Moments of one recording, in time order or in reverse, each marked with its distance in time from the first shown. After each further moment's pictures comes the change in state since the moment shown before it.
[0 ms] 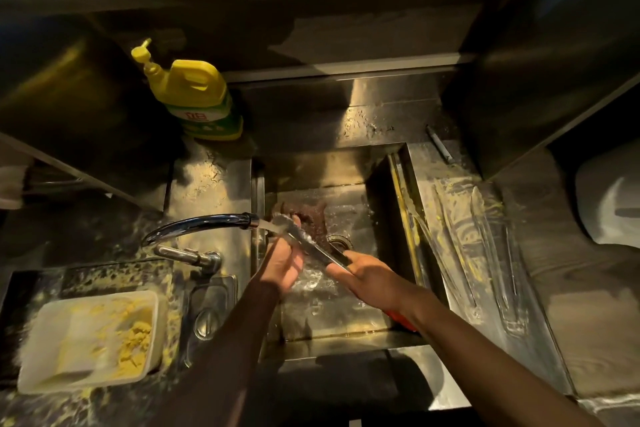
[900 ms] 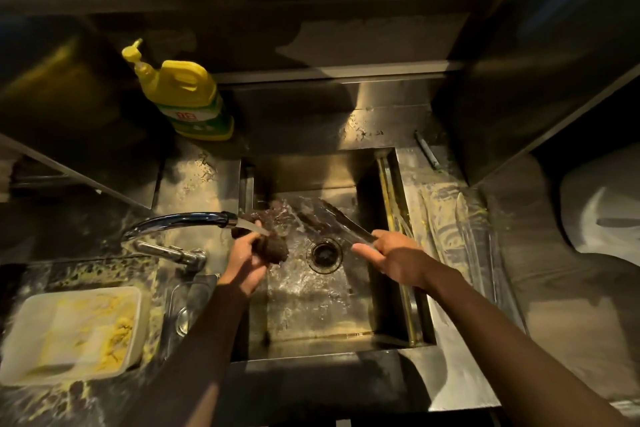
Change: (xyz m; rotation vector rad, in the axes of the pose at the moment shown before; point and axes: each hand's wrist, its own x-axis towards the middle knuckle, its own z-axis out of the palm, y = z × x) left_hand 0.013 0.011 -0.015 -0.274 0.192 -0.010; right_hand -0.012 0.026 -0.079 -0.355 0.113 0.077
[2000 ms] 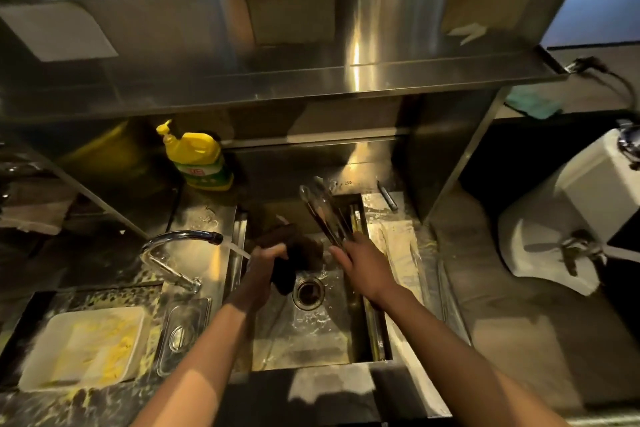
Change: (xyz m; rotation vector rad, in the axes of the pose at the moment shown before) left_hand -0.149 -0.040 0.074 0.708 -0.322 0.457; right_hand -0.080 -0.013 -0.033 0.051 0.462 -0.197
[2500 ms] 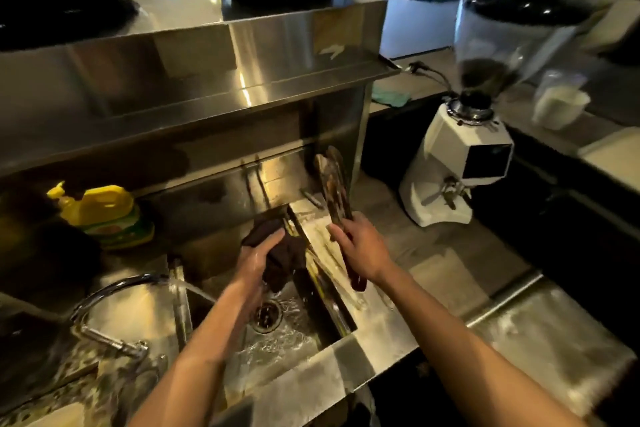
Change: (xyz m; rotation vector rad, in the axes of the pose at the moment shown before) left_hand -0.033 0.030 0.056 -0.155 -0.254 -0.094; right_hand -0.093 -0.008 -0.064 0.051 0.391 0.234
